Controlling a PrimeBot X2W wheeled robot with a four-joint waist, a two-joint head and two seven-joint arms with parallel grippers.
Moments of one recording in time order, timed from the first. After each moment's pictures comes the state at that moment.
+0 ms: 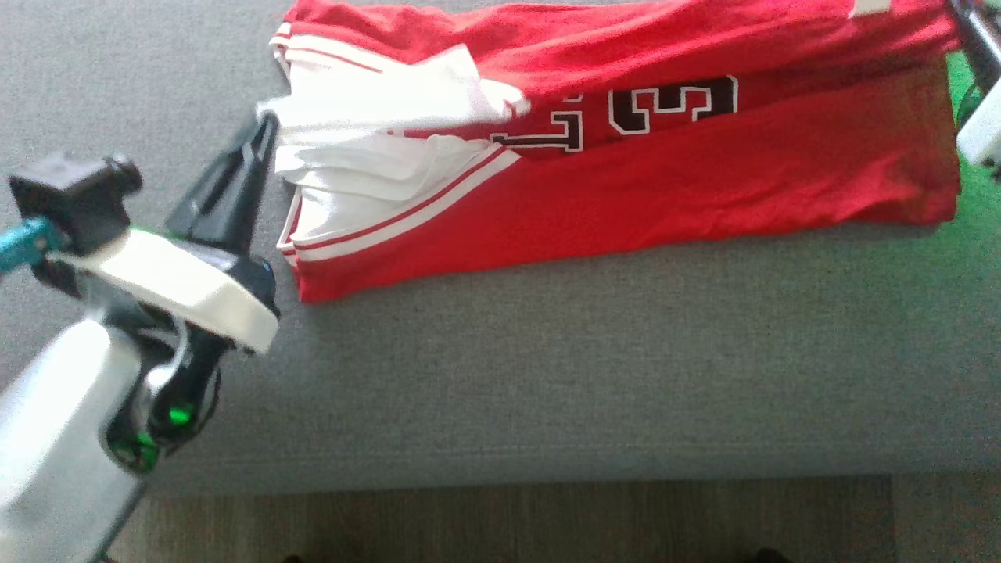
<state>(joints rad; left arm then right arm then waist) -0.49 0.61 -0.60 -0.10 -0.85 0.17 -0.07 -0.78 -0.39 -0.03 0.46 0.49 0.13 0.37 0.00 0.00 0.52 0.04</state>
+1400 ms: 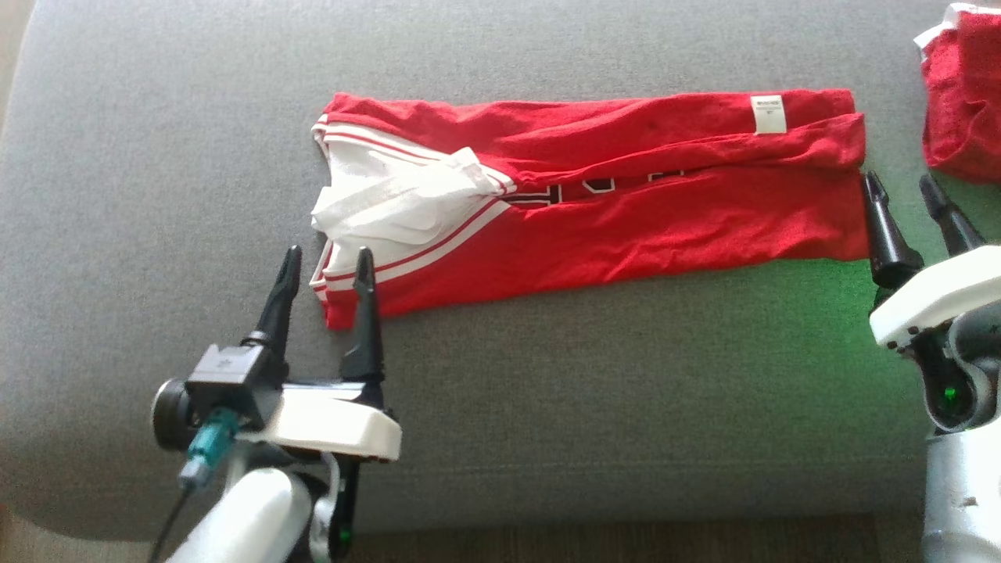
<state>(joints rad) -0.18 0.32 -0.61 -0.11 -0.50 0.46 -0.25 -0.34 -0.08 -0.28 0.16 0.29 0.13 0.22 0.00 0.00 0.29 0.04</state>
